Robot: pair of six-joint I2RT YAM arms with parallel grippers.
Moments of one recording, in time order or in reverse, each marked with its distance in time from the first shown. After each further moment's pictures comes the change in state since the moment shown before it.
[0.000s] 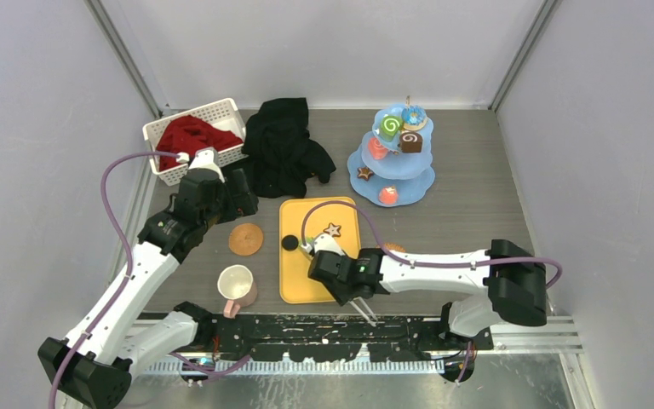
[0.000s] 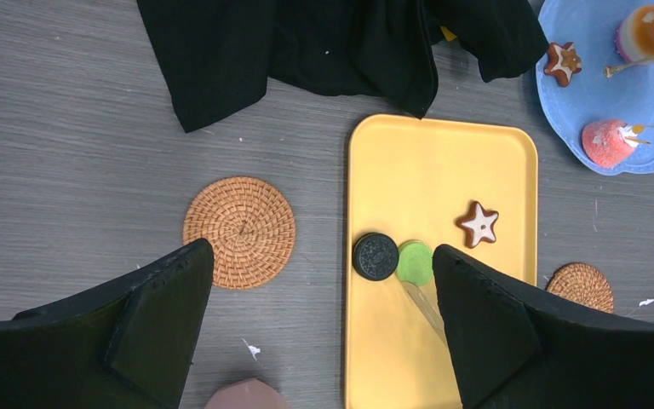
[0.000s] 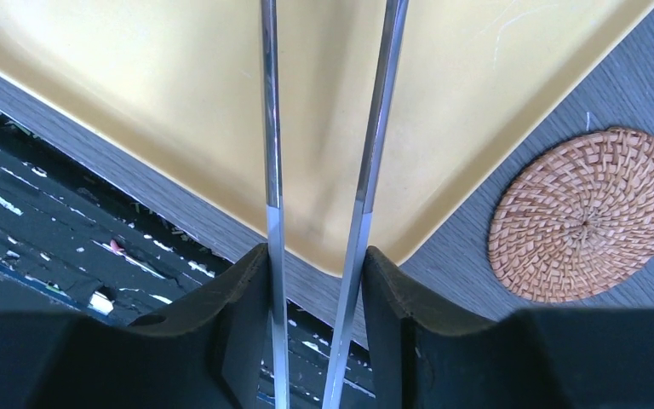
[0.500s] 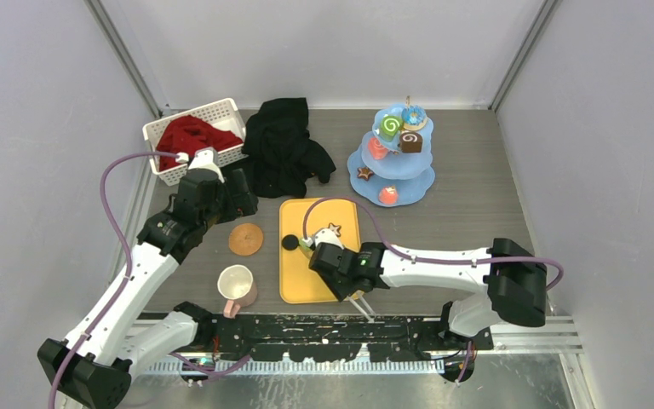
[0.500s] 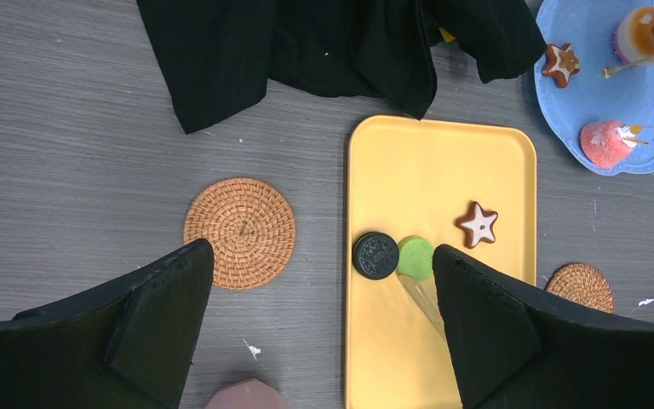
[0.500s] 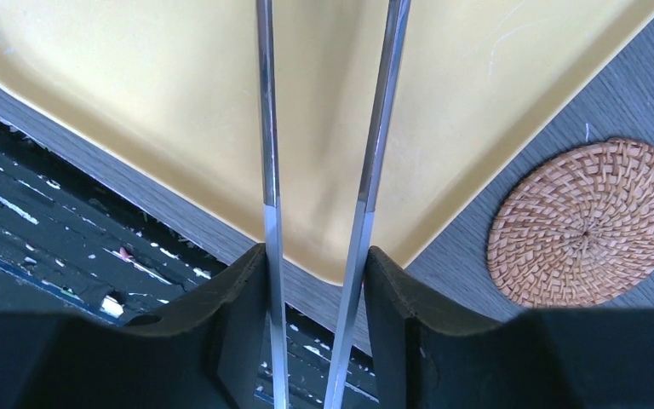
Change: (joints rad) left arm 0.000 -0.005 0.000 0.000 0.000 0.003; right arm -0.049 0.000 0.016 0.002 -0.042 -0.019
